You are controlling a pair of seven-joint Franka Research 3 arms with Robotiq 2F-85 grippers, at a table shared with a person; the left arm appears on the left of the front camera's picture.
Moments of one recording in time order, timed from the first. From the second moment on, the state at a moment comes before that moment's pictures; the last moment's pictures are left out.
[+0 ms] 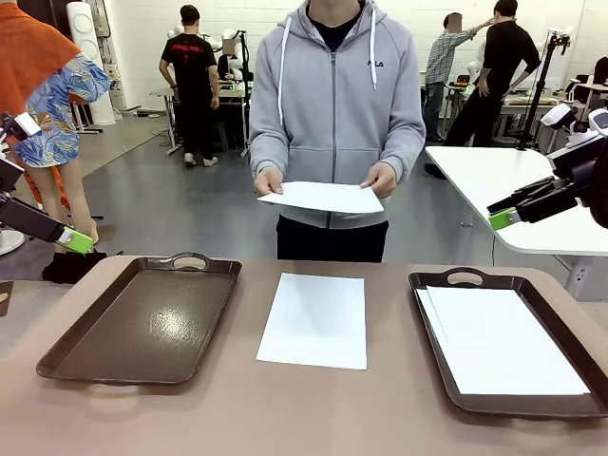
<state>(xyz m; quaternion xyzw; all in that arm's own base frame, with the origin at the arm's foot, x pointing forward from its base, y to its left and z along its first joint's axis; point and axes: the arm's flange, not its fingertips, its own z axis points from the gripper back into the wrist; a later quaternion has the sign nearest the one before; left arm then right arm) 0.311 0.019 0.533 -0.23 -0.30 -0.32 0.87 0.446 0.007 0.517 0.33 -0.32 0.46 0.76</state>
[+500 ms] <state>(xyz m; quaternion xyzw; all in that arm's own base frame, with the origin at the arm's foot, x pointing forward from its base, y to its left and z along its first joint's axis) 0.311 0.019 0.533 -0.23 -0.30 -0.32 0.87 0.446 0.007 0.517 0.33 -0.32 0.46 0.76</state>
